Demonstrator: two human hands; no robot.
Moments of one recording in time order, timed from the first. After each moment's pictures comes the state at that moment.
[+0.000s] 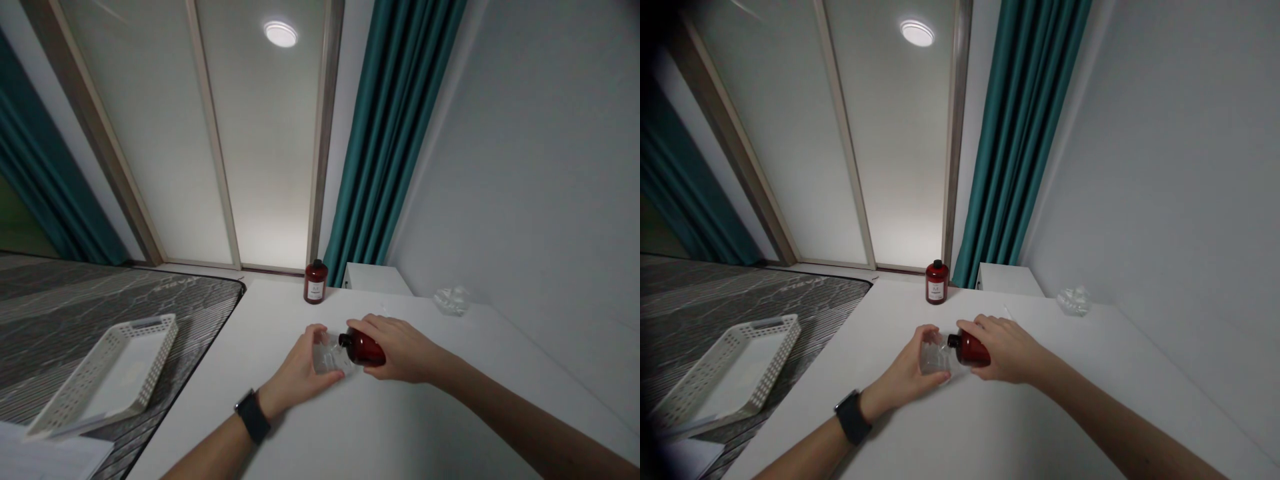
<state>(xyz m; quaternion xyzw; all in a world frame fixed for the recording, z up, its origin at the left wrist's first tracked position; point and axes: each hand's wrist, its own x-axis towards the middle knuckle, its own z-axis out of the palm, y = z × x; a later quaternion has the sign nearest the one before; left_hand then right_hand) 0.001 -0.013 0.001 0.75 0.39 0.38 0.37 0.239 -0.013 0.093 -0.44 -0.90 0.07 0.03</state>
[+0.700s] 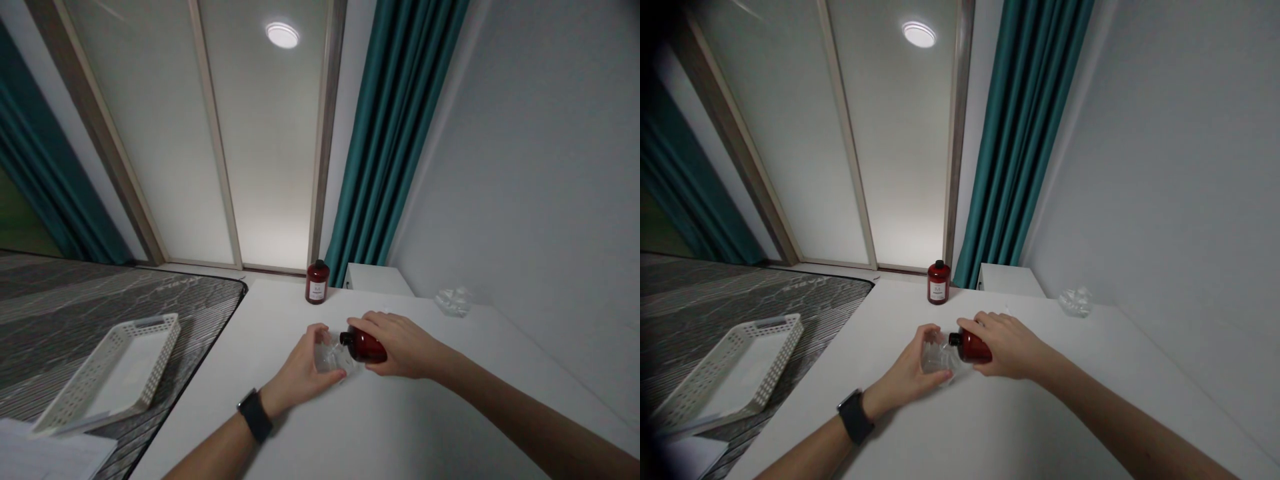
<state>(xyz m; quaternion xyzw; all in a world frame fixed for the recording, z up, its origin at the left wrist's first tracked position) 0.002 -0.015 0.004 0.74 0.40 0.38 0.38 0.238 -0.009 0.098 -0.42 -0.91 0.03 0.02</state>
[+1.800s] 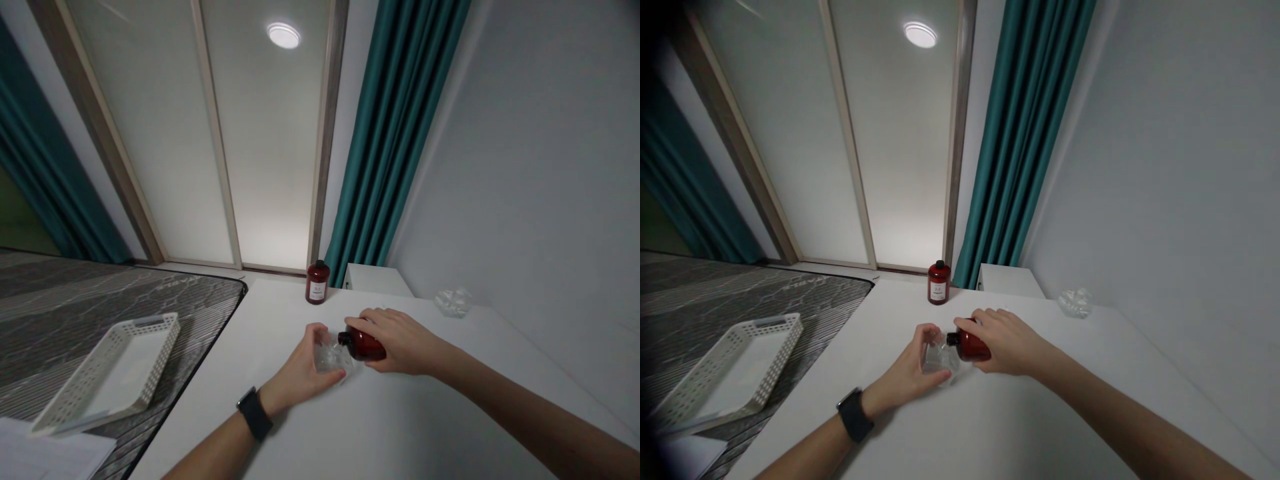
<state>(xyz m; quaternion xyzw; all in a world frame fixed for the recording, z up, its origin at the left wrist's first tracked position) 0.001 -0.016 0.005 0.74 0.38 0.39 0.40 0.236 -0.006 0.106 -0.40 -0.92 0.01 0.01</state>
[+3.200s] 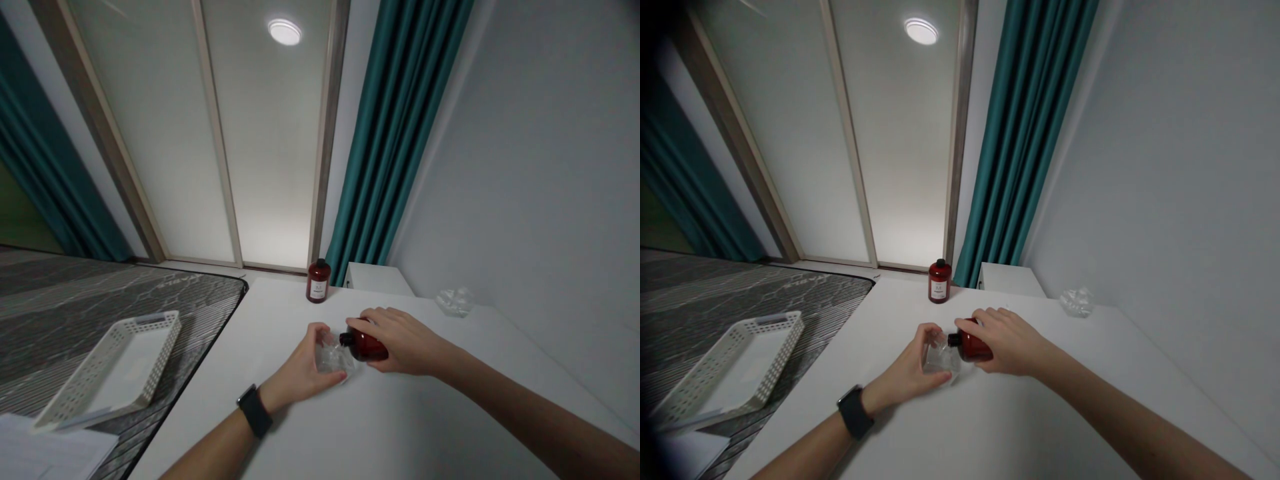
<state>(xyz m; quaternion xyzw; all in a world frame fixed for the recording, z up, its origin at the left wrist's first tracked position) -0.002 -0.014 0.001 0.75 0.36 0.38 0.41 0.238 -0.007 0.105 -0.38 -0.92 -0.02 0.01</state>
